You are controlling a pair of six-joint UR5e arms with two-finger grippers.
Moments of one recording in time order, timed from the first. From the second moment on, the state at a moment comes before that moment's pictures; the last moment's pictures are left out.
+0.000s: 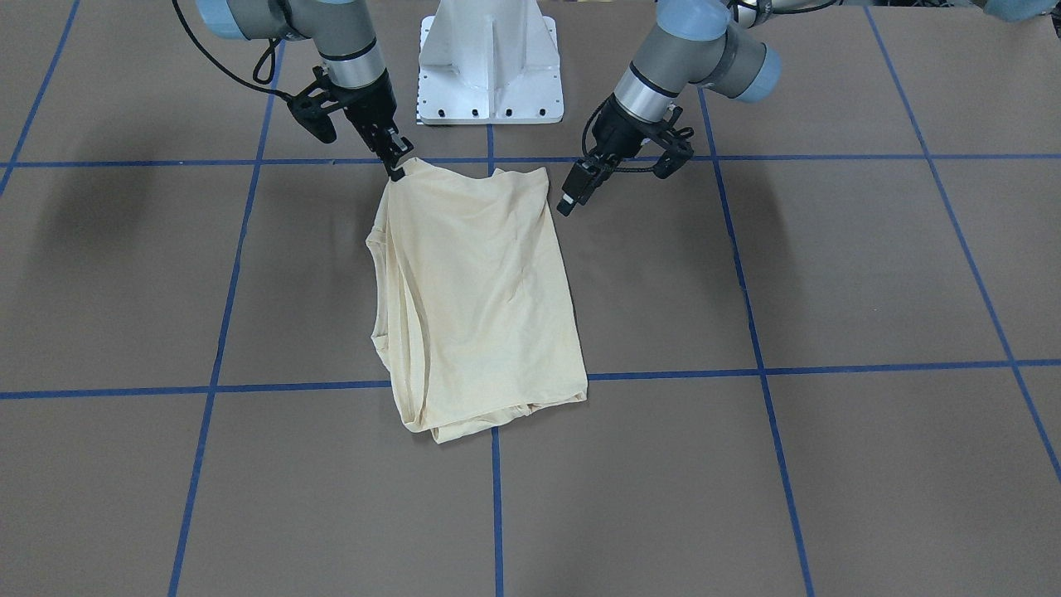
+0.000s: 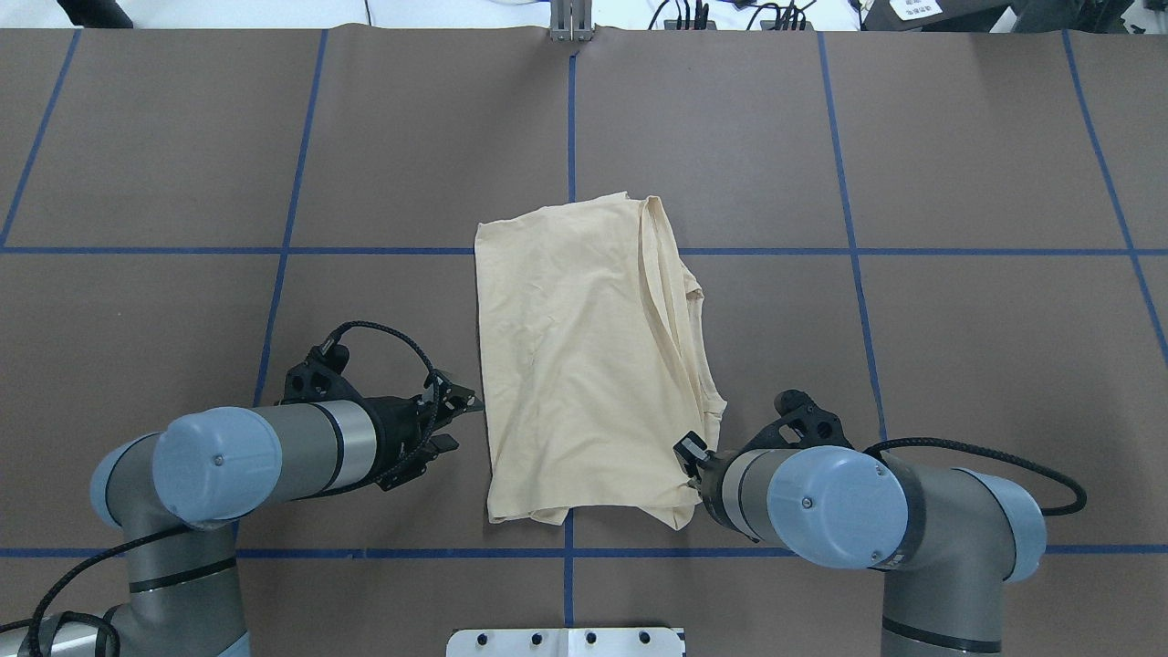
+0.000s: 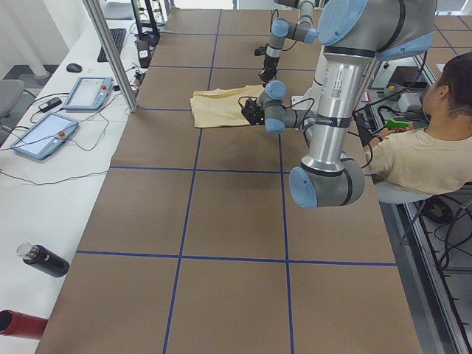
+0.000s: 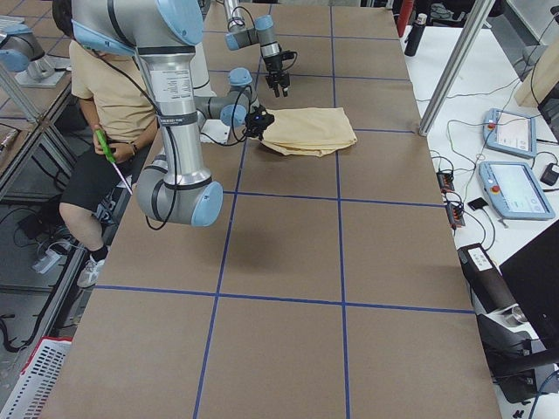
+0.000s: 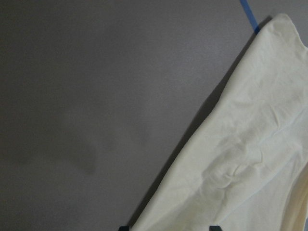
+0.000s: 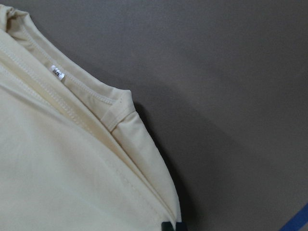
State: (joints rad) left arm -0.31 -1.85 -1.85 -2.27 -1.56 -2.27; right arm 0.23 -1.29 2.04 -1.41 1.57 2.27
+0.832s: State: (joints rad) left arm -0.19 -1.85 -1.84 -2.27 -1.54 -2.32; right arm 0.23 -1.29 2.04 -1.41 1.57 2.27
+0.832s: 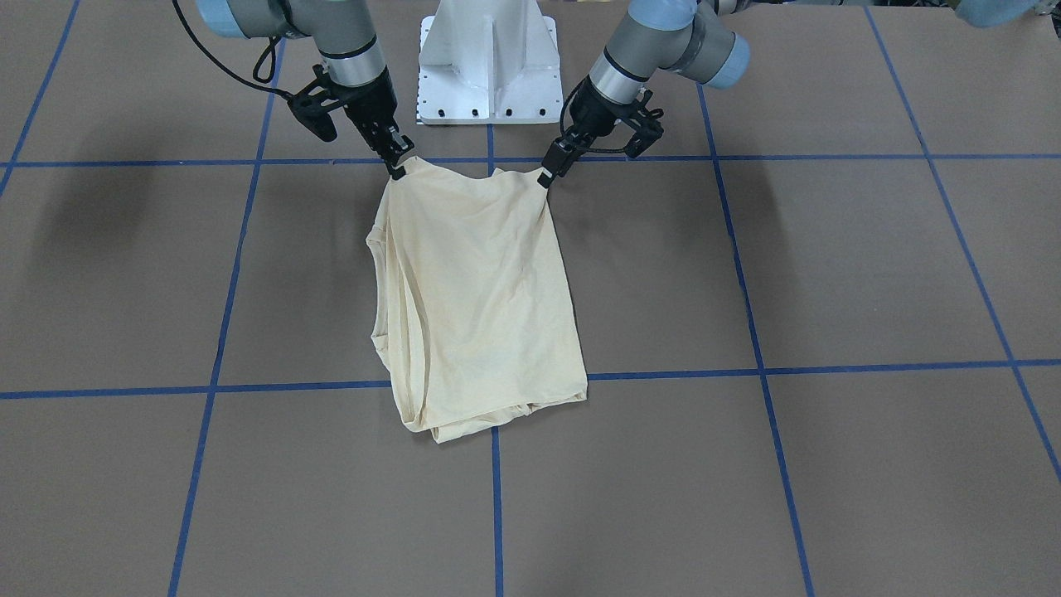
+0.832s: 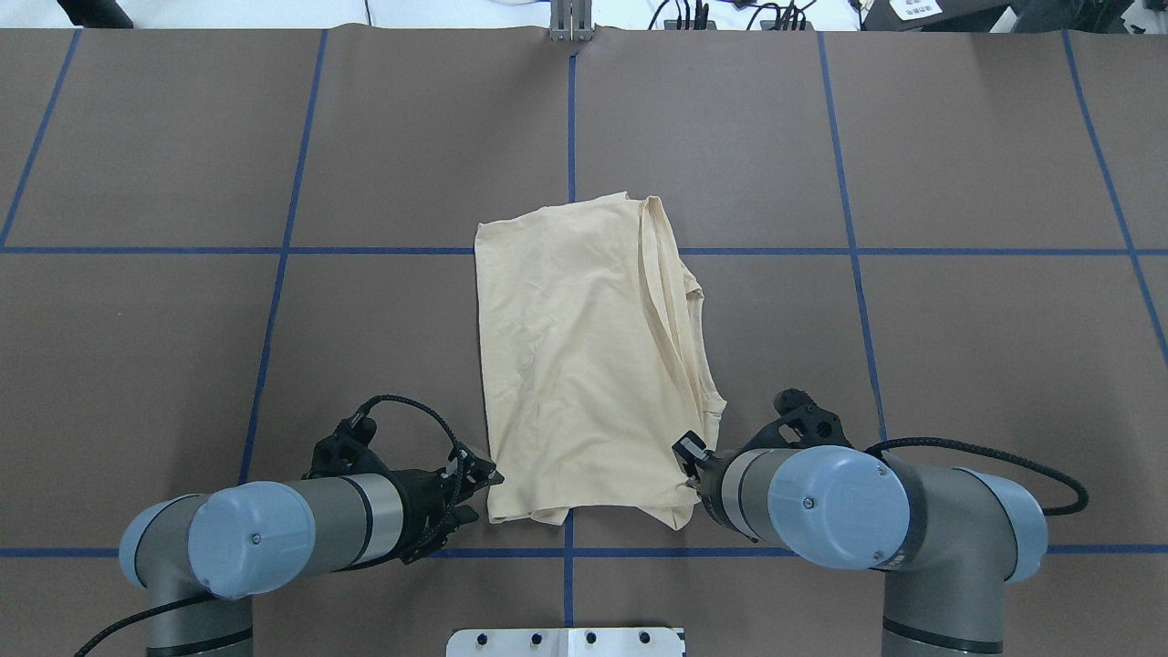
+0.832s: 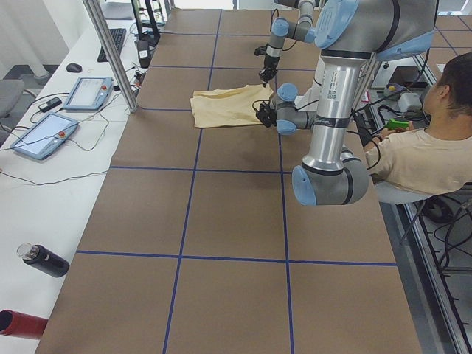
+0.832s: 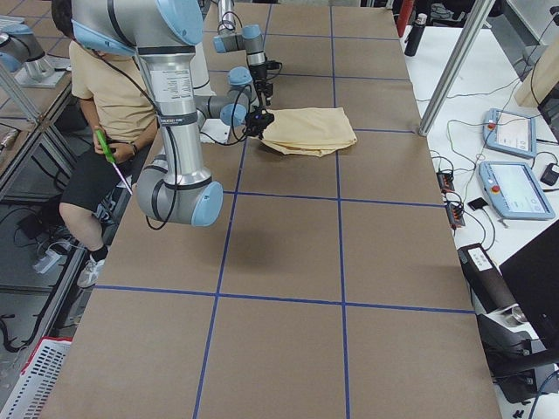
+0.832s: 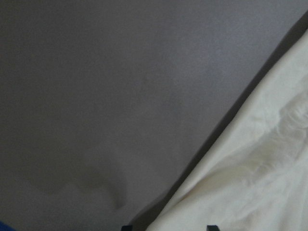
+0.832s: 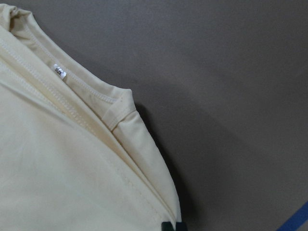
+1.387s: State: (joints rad) left arm -0.17 -1.86 -1.84 -2.27 -1.54 -2.33; right arm 0.23 -1.29 2.04 -1.41 1.57 2.27
